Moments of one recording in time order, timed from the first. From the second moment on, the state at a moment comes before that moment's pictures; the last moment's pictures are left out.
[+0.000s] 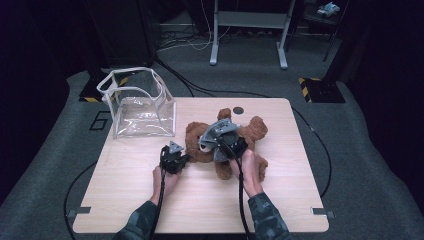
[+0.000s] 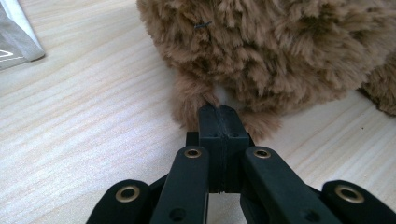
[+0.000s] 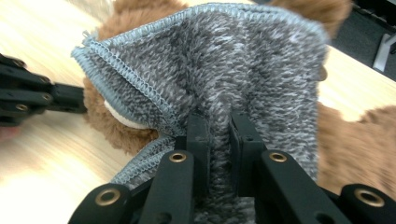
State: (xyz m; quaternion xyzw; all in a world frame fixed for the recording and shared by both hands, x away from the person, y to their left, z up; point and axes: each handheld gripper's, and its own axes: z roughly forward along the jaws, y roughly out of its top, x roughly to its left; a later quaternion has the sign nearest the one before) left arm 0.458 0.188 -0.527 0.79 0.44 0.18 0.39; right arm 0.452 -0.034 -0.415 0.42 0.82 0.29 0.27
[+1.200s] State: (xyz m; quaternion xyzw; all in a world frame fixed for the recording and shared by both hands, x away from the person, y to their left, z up) left arm 0.458 0.188 -0.527 0.79 0.44 0.18 0.39; right arm 0.463 -0.160 -0.420 0.53 0.73 0.31 0.29
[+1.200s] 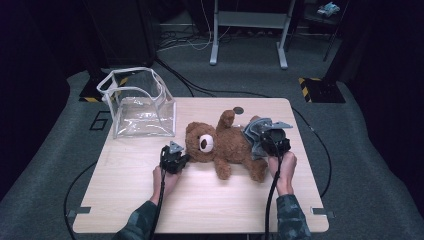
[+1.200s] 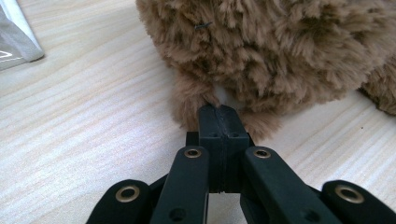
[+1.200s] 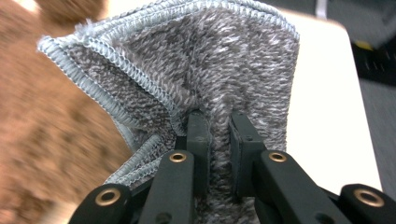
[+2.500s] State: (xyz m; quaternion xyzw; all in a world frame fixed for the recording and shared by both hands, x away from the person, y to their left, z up) left arm 0.457 0.186 -0.527 0.79 0.44 0.18 0.39; right arm 0.432 -0.169 -0.442 0.55 0.75 0.24 0.26
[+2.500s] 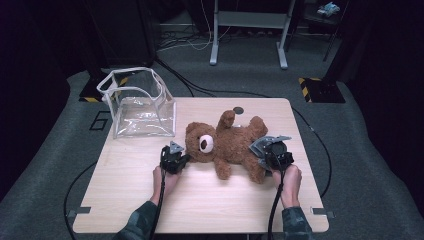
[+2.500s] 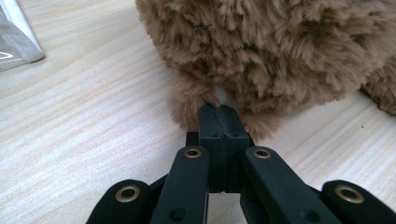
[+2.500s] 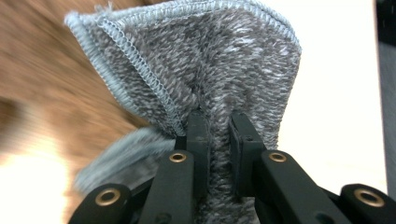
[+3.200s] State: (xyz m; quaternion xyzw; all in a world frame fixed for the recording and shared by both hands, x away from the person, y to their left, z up) left arm 0.458 0.187 -0.527 0.79 0.44 0.18 0.39; right arm 0.397 -0.140 -0.459 0.52 0.79 0.23 0.25
